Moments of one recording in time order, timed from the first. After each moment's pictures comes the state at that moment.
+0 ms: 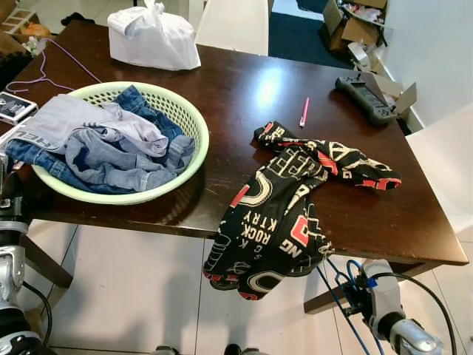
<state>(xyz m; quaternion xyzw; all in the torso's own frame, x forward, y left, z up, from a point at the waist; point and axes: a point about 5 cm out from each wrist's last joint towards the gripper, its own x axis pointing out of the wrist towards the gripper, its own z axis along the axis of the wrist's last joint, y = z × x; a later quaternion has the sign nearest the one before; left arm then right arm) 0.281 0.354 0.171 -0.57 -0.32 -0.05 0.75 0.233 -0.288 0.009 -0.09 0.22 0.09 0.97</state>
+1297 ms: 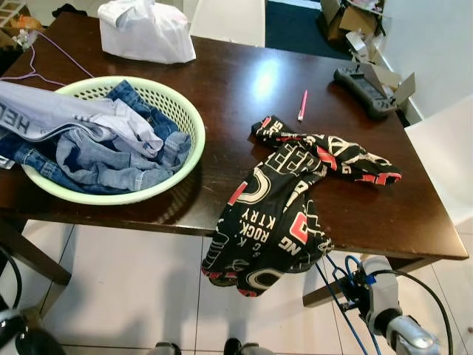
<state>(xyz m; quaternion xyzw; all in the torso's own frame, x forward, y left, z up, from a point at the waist) 0.261 0.344 0.314 -0.46 -0.45 -0.21 0.73 0.249 -0.276 0.015 -0.08 0.19 0.09 0.97</state>
